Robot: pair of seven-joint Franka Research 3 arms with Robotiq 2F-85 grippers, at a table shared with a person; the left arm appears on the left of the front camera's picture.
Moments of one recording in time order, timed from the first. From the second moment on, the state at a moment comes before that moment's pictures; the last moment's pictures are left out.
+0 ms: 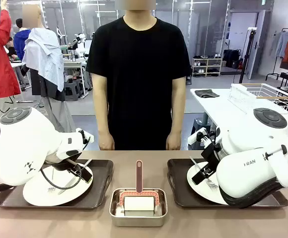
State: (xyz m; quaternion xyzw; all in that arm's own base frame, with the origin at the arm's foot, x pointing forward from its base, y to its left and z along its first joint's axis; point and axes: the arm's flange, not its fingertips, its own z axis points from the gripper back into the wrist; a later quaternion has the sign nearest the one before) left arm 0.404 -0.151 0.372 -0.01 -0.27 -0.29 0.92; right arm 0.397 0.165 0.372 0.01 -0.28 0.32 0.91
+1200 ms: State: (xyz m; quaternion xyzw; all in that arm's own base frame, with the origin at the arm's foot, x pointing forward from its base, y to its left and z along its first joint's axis) left arm 0.407 -0.152 0.376 -0.02 -0.27 -0.29 0.92; right arm 0.400 0.164 0.377 0.01 -0.28 0.32 0.91
